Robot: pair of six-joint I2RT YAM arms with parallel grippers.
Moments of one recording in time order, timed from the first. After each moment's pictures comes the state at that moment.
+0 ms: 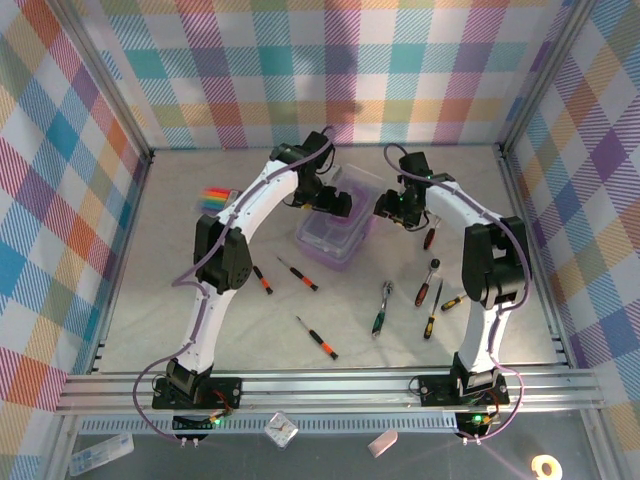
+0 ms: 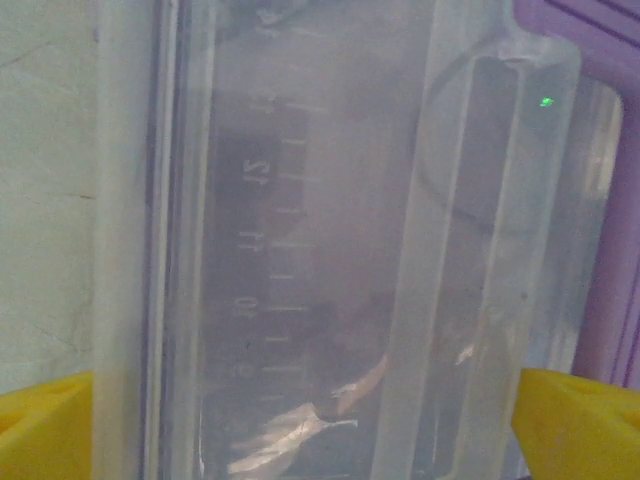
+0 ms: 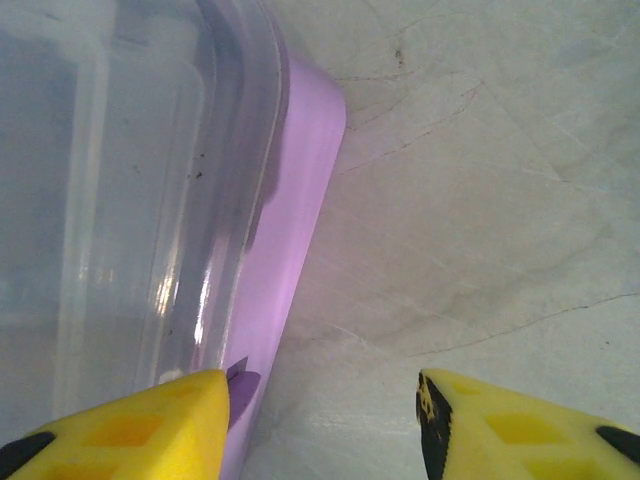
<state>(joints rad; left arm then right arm) -0.53 2.34 2.31 -1.19 0.20 -0.16 0.26 1.93 1.48 -0.68 -0.22 0.54</state>
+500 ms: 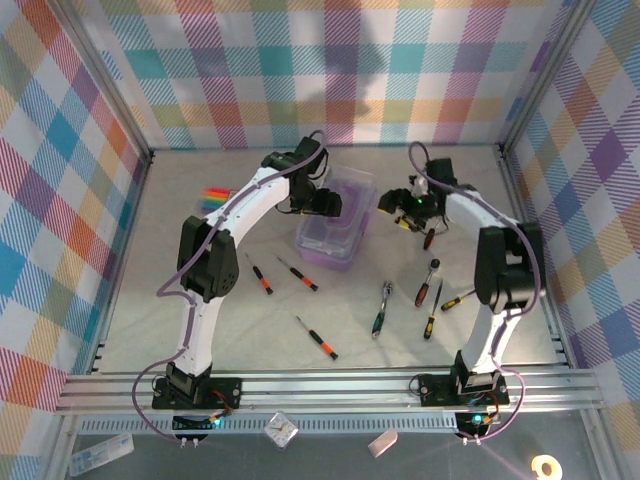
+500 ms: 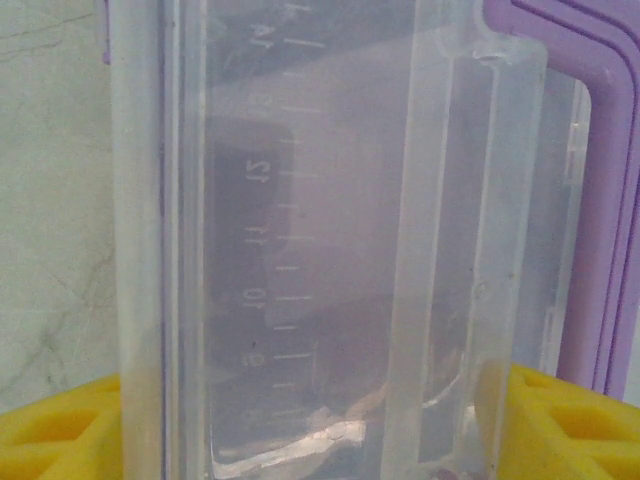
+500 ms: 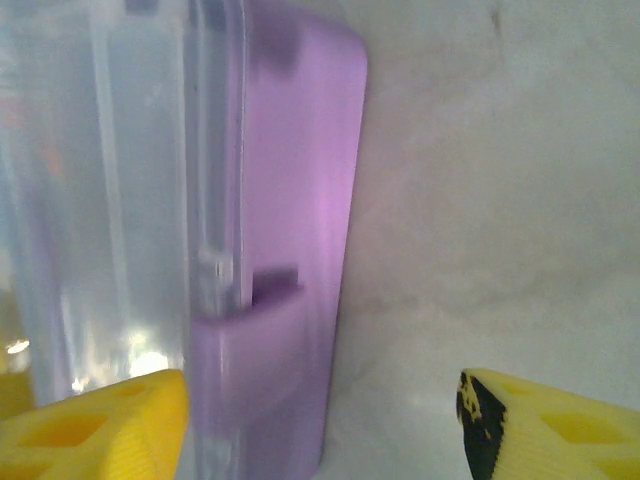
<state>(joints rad) -0.53 2.17 2.02 -1.00 0.17 -0.32 0.11 1.81 1.21 -0.41 -0.65 0.57</state>
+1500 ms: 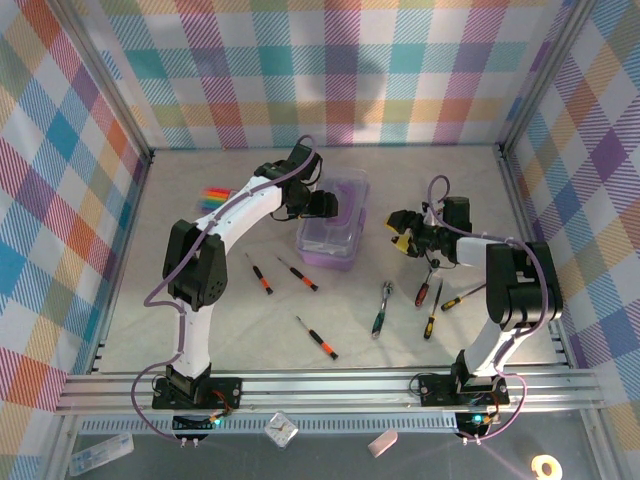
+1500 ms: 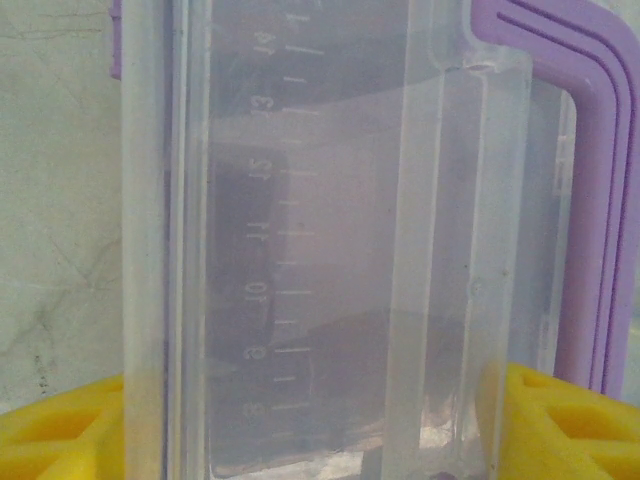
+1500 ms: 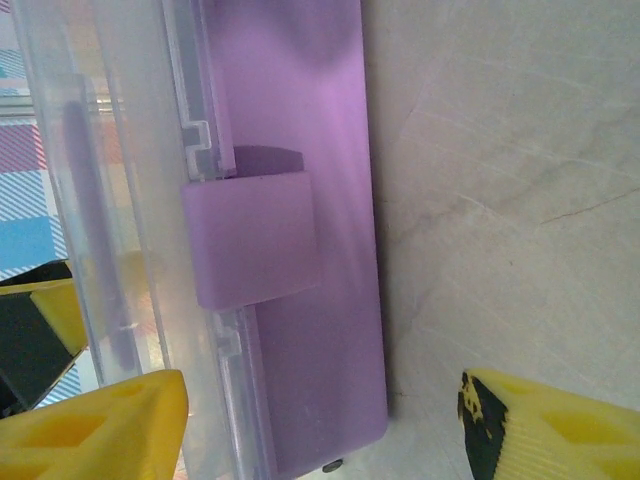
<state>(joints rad) -0.53 2.06 1.82 -0.84 0.16 -0.44 0.05 1.71 0.80 0.18 -0.86 0.89</state>
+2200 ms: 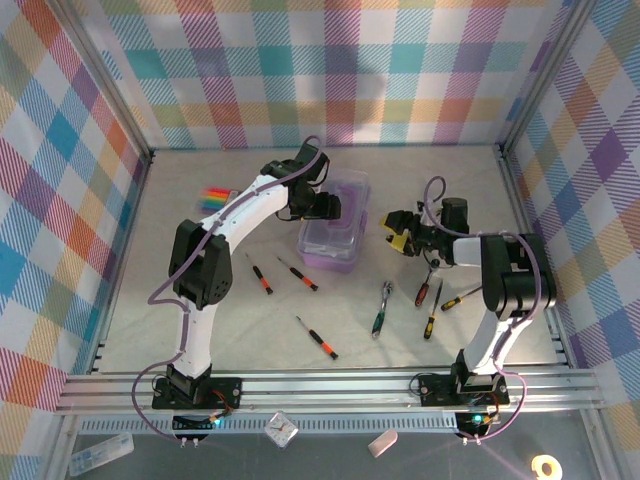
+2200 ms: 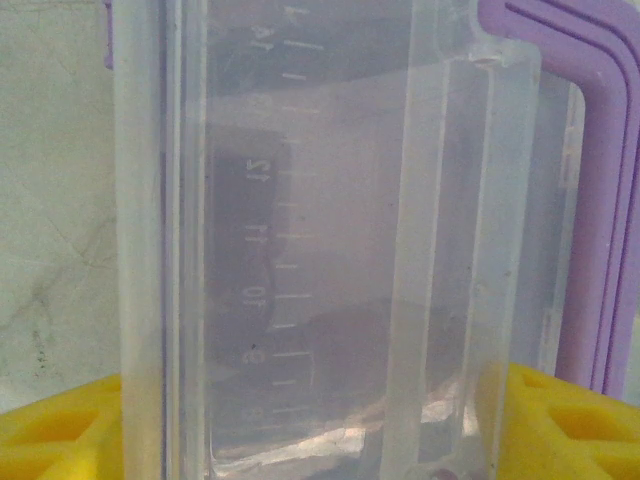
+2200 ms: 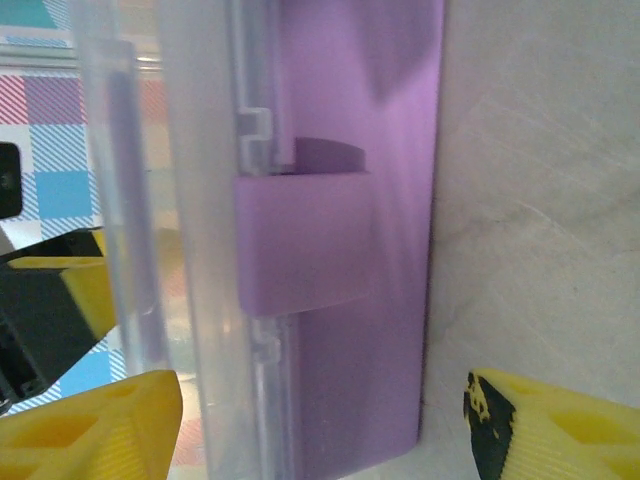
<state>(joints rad) -0.56 2.10 1.89 -0.92 0.11 -0.45 0.05 1.82 0.79 0.37 -0.99 0.90</state>
